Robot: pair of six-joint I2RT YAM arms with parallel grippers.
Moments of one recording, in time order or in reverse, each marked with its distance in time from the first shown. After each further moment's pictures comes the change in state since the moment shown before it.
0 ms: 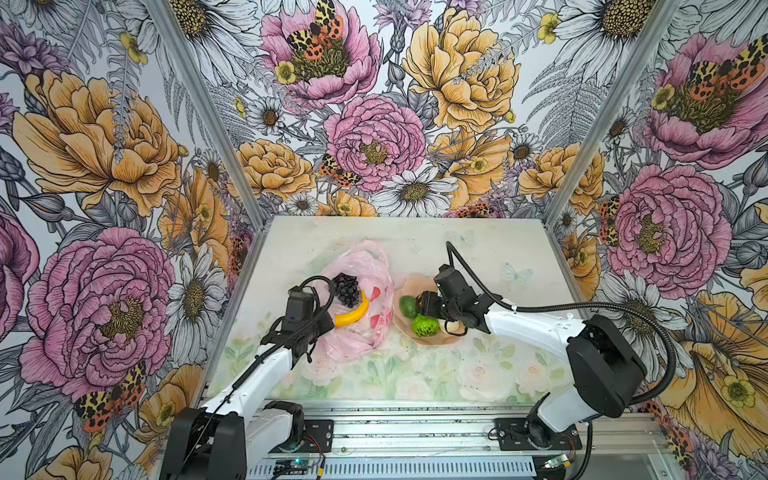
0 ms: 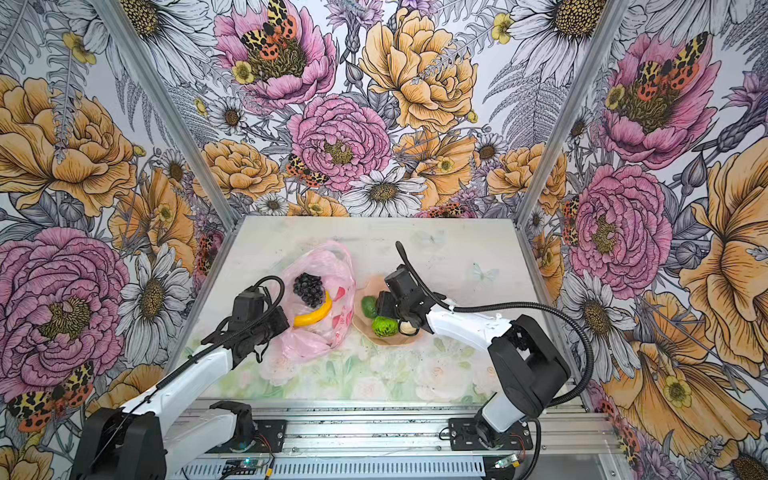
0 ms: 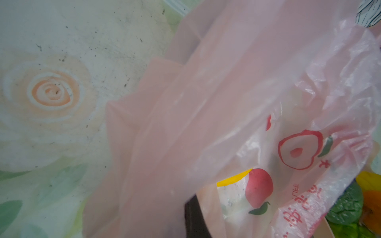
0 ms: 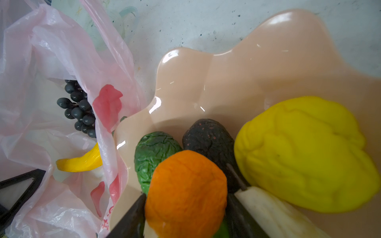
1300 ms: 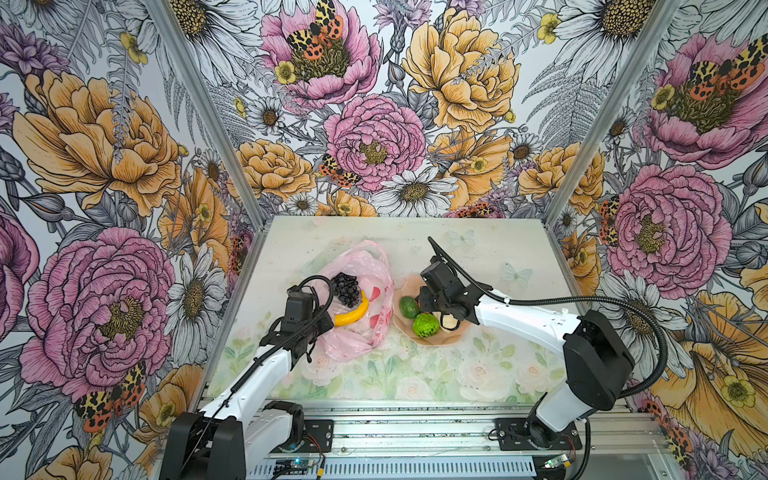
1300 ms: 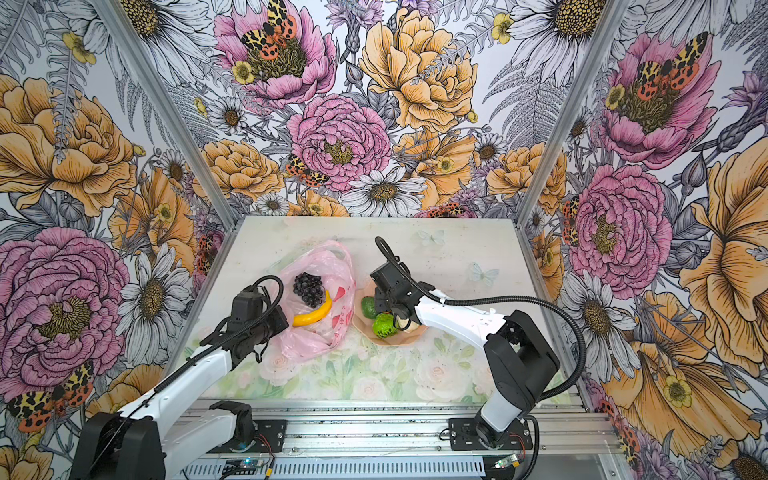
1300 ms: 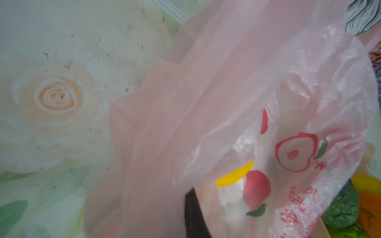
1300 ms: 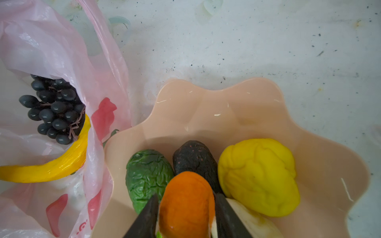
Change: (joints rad) left arm -0.001 -0.019 0.000 -0.001 -0.013 0.000; right arm 0.066 0.058 0.182 -0.204 0.232 -0.146
